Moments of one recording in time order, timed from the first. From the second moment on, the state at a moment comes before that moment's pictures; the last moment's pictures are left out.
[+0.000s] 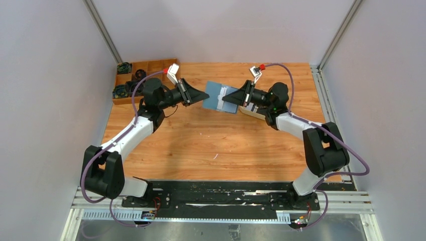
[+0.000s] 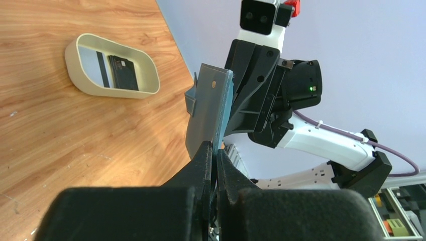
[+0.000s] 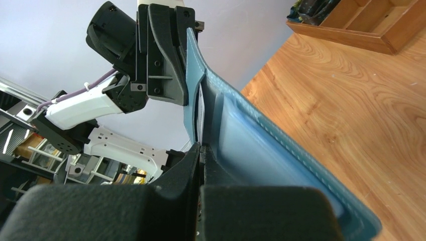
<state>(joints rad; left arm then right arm) -0.29 1.36 0.91 0.43 0.77 -1.00 0.35 1.63 0.91 1.00 -0.97 1.09</state>
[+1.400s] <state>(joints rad) -0.25 1.45 0.67 0.14 0.67 -0.63 0.00 1.63 0.99 0.01 -0.68 0.48</state>
